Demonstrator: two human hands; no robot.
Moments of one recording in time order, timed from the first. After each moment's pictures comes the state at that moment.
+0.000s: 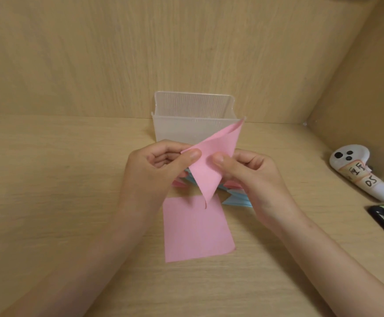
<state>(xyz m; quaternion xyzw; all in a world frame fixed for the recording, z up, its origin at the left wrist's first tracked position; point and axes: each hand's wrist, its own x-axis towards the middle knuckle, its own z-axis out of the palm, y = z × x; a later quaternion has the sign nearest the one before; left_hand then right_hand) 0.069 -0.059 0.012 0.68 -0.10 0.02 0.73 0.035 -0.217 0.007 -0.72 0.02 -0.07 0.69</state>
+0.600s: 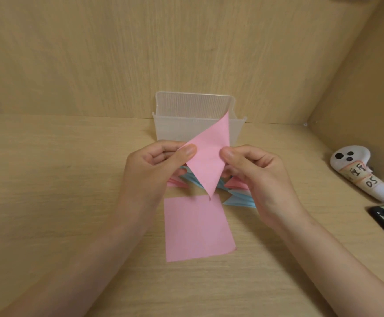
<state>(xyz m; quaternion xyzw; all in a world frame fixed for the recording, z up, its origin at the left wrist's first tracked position) 0.069 -0.058 0.015 0.65 -0.05 -0.01 0.75 0.037 -0.221 0.007 -0.69 0.04 -0.12 0.71</state>
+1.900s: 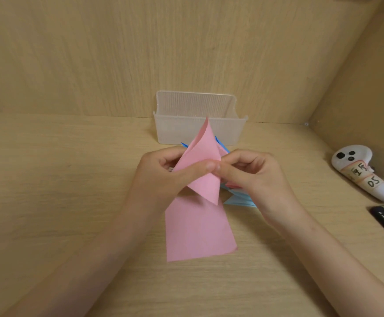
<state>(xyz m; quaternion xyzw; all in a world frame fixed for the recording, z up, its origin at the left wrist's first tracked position) 0.064 -0.059 0.014 0.72 -0.14 -0.04 0.68 0.036 -0.219 0.007 -0.74 -0.05 -0.10 0.66</state>
